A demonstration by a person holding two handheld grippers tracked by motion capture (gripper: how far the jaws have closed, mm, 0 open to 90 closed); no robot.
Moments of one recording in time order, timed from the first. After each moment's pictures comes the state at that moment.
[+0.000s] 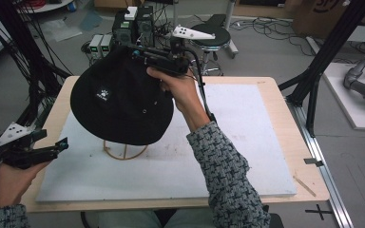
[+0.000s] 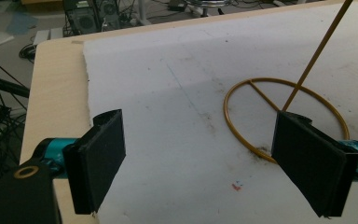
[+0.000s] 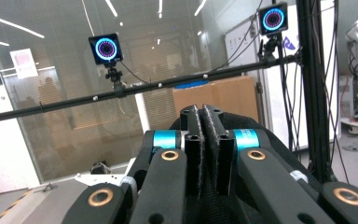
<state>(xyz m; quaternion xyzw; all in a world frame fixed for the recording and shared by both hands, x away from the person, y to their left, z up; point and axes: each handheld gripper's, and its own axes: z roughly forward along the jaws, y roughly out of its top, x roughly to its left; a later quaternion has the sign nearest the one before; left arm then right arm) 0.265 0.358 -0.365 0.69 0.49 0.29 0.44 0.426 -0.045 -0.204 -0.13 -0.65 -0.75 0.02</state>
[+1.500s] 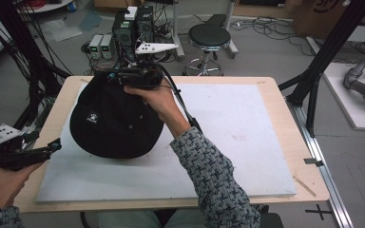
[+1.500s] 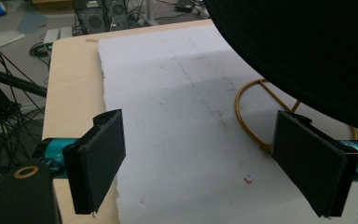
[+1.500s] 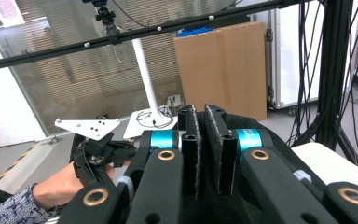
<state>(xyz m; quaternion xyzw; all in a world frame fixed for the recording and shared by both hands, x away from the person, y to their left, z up) 0.259 0.371 -0.362 0.68 0.50 0.30 0.44 0.425 0.014 -0.237 -0.13 -0.73 -0.67 0.03</state>
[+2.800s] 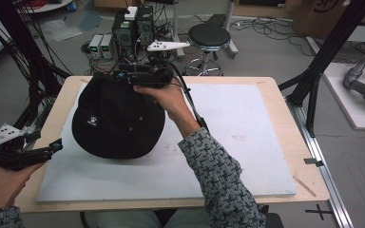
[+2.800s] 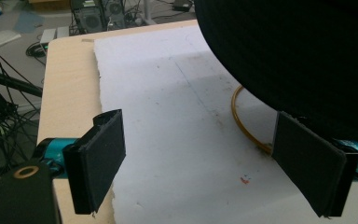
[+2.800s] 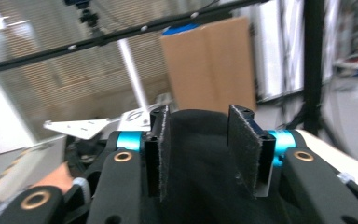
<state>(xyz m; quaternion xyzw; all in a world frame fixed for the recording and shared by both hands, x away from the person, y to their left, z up) 0.259 0.368 -0.362 0.68 0.50 0.30 0.44 0.429 -0.014 -0.235 -0.16 -0.72 -0.67 0.02</state>
